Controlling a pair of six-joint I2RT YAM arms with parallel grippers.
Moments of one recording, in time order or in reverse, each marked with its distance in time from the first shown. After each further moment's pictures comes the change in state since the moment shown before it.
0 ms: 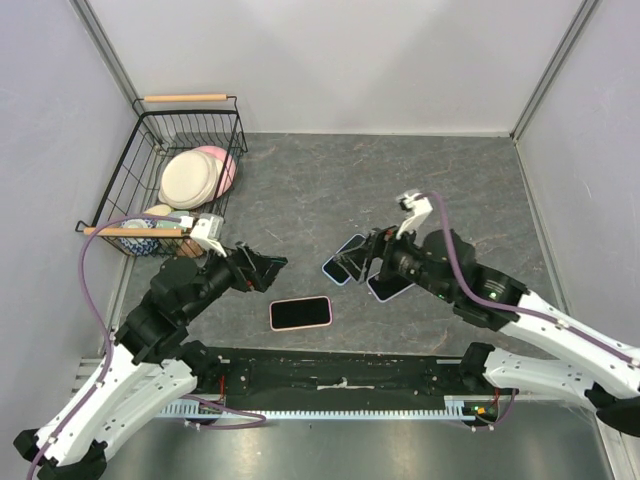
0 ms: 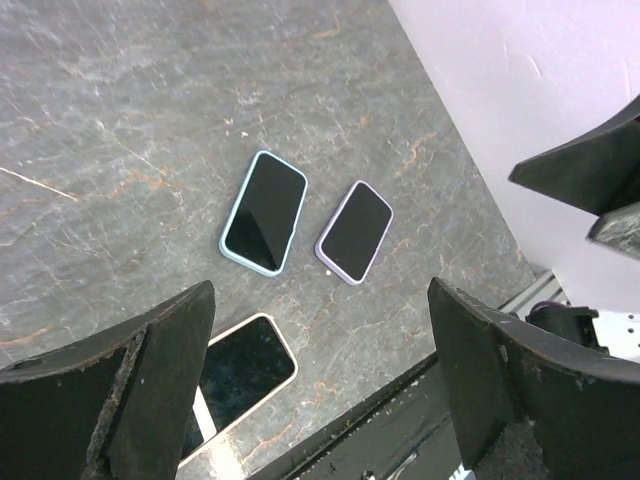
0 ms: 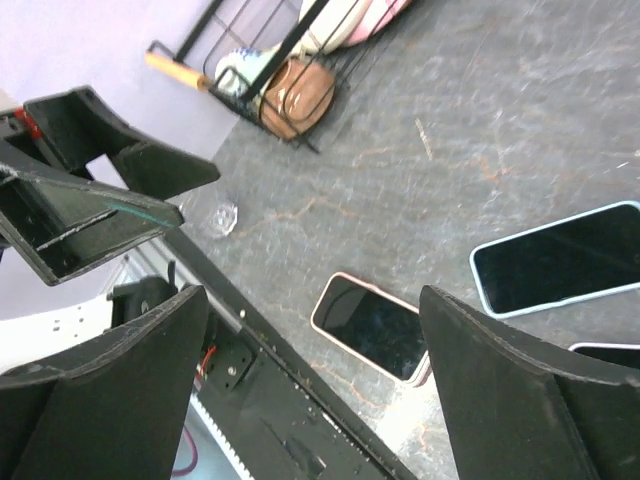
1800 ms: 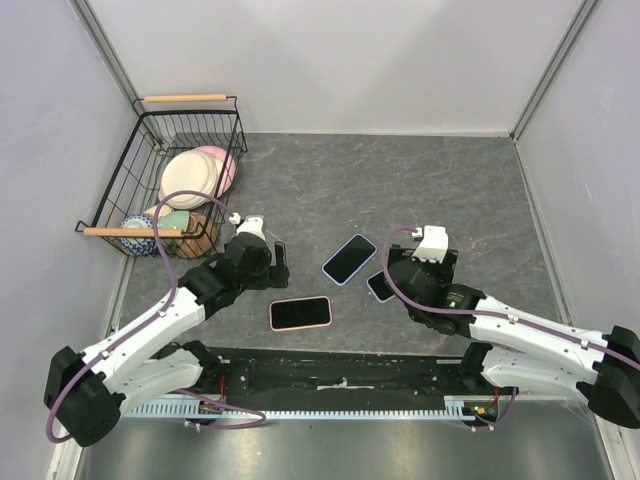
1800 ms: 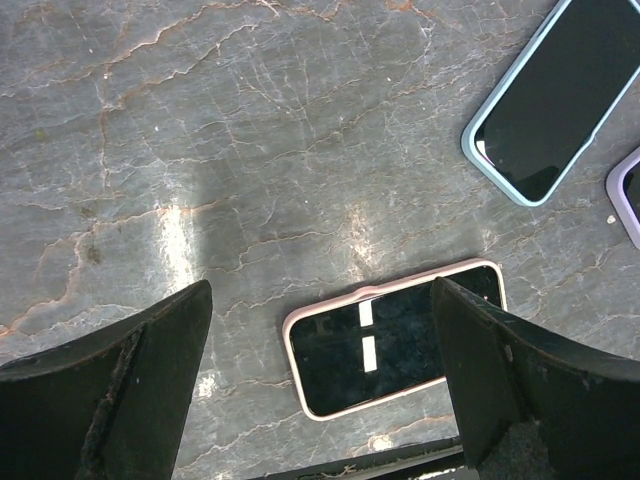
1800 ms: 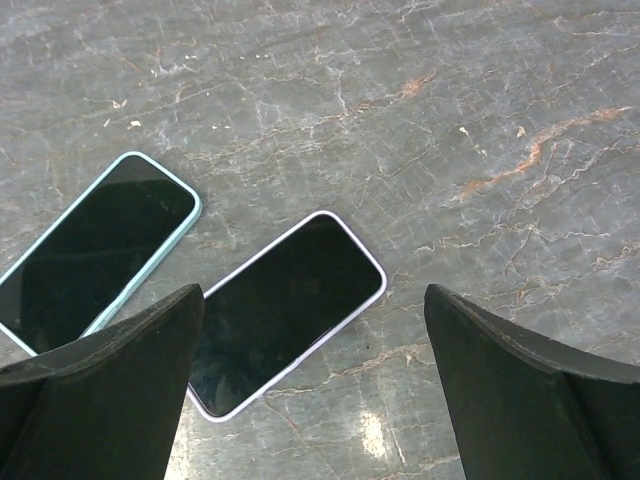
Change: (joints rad) left arm 0.000 0.440 -0.030 -0.116 -0.249 0.043; right arm 0.000 0.029 -0.343 -0.144 0.856 0.082
